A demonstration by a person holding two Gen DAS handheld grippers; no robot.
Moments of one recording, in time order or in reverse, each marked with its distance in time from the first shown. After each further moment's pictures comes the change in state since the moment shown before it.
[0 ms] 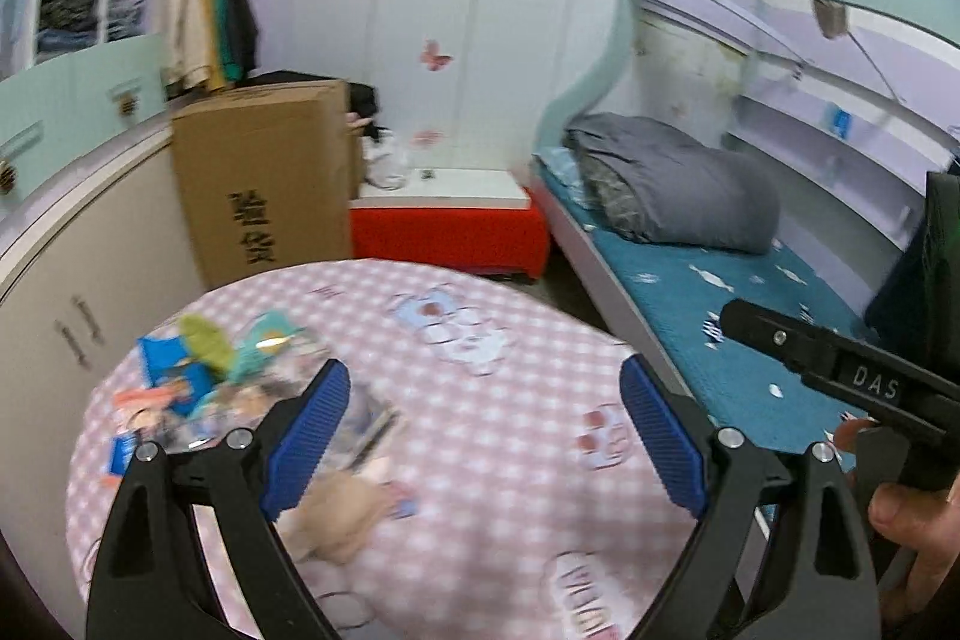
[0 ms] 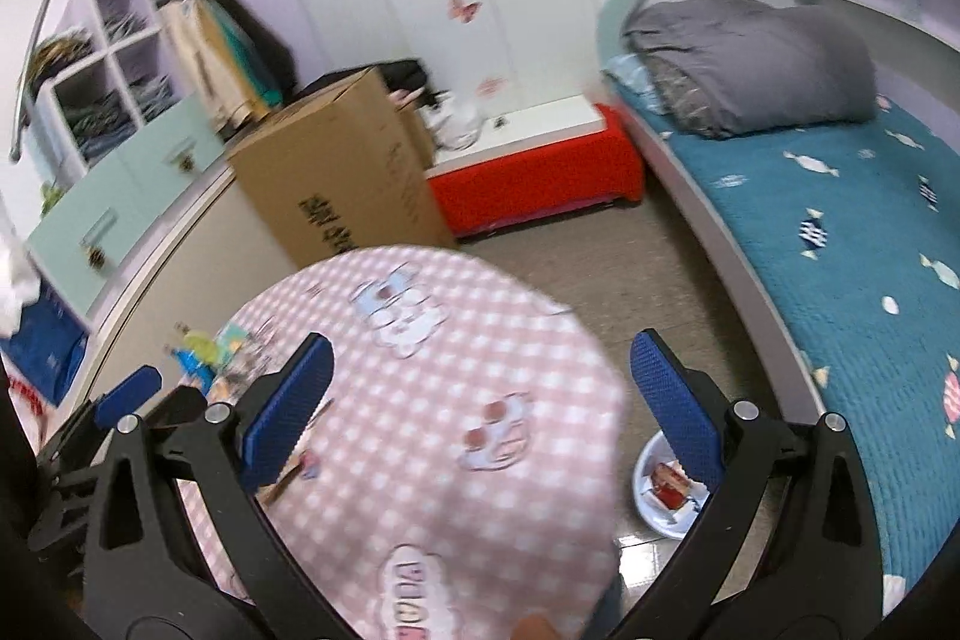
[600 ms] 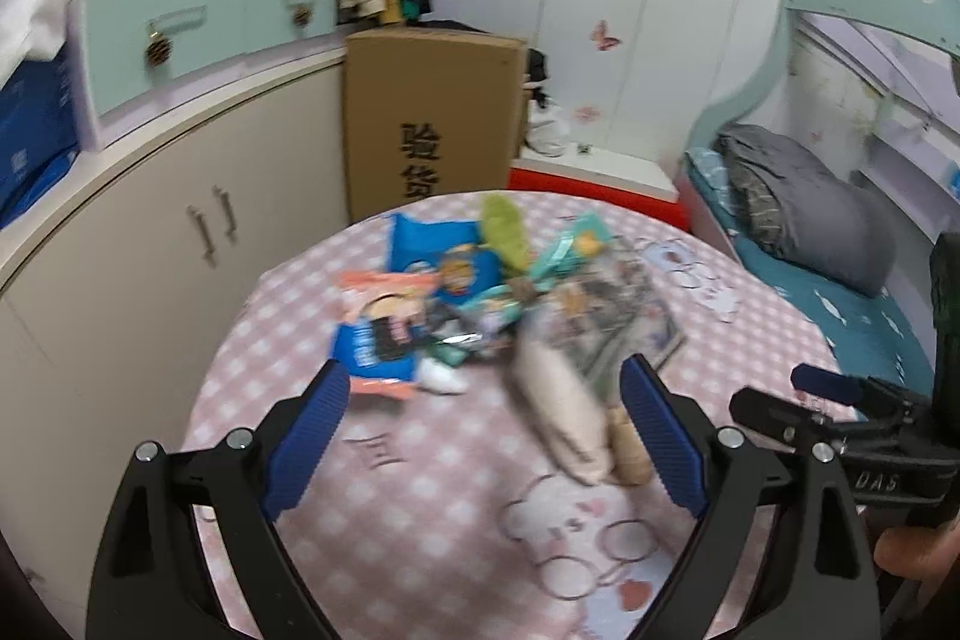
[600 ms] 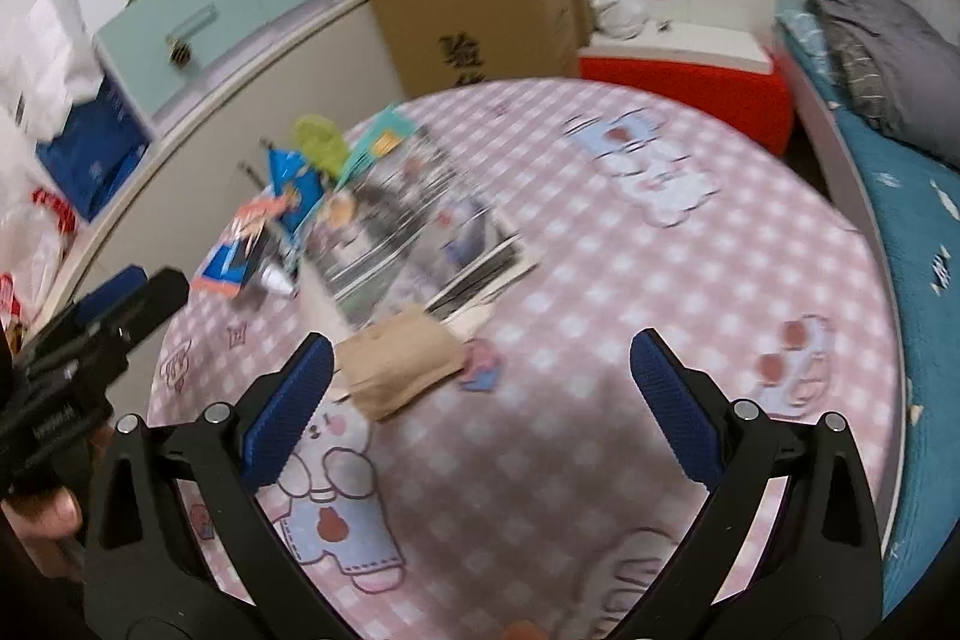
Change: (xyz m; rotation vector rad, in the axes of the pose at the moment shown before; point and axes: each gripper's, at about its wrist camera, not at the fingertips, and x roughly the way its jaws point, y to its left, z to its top) left arm -0.020 0.152 -0.063 -0.195 0.053 0.259; right arm 0.097 0.134 -0.078 -0.293 0.285 0.208
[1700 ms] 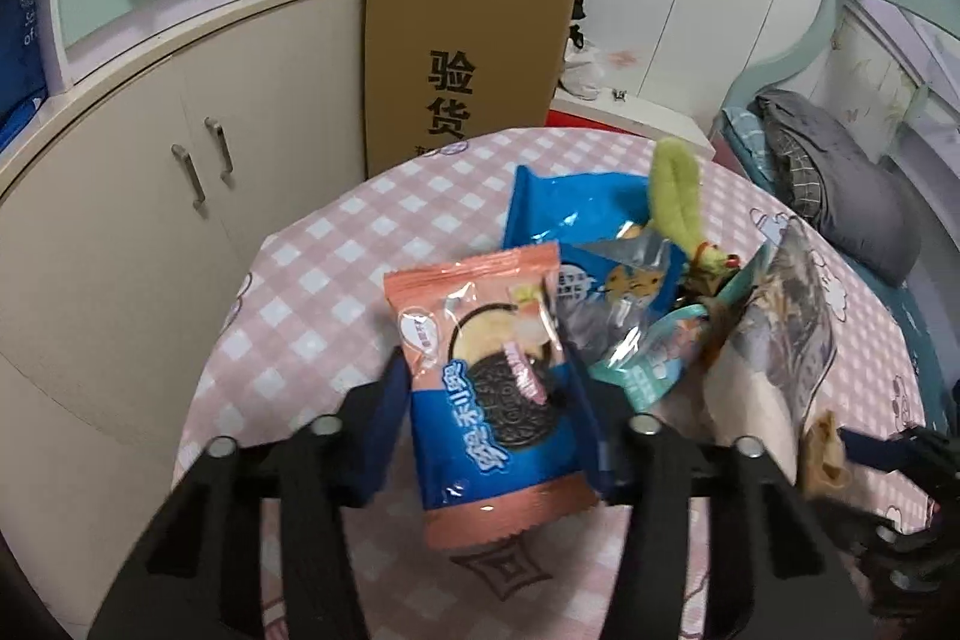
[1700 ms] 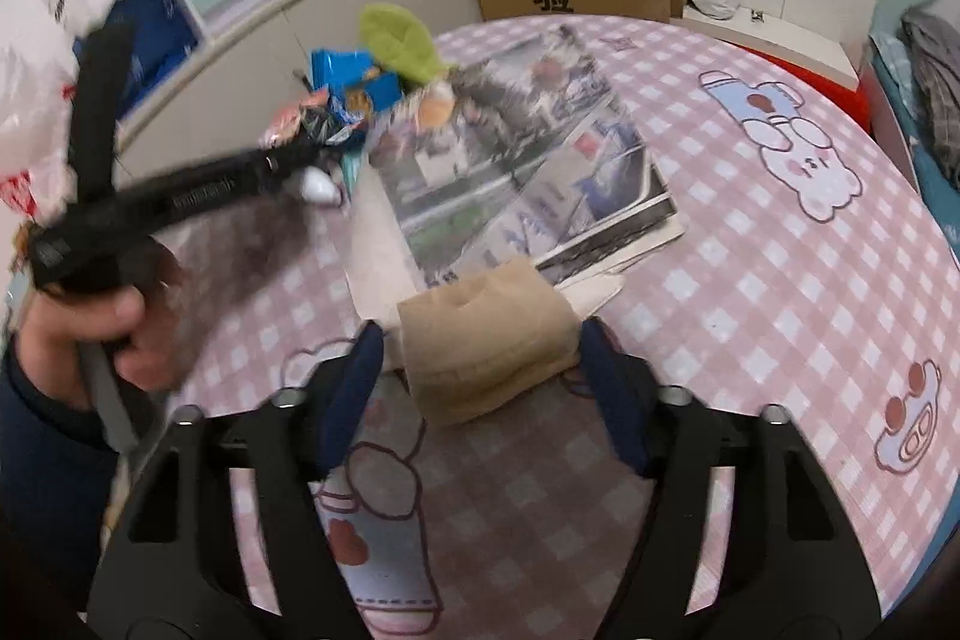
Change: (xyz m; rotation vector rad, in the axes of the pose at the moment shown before) left arm 0.104 0.062 0.013 -0.031 0.153 0.001; right arm 0.055 0.033 -0.011 -0.175 0.107 0.072
